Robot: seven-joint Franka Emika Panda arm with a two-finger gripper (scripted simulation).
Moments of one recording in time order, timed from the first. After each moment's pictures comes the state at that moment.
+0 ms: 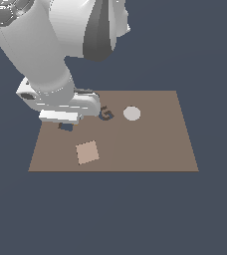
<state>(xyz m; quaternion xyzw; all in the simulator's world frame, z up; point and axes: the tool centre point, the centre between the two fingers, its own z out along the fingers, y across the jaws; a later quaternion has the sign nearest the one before) -0.024 -0.139 0.040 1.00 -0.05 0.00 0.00</state>
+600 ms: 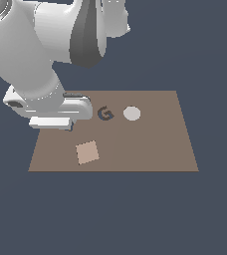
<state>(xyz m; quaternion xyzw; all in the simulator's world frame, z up) -0.005 -0.161 0.040 1.00 -0.01 0.00 0.00</state>
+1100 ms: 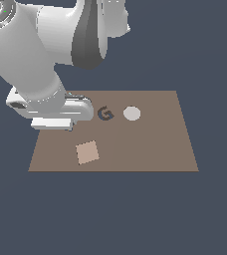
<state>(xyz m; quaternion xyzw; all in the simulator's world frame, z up) -0.006 -0.160 0.035 1.00 -0.02 0.00 0.00</state>
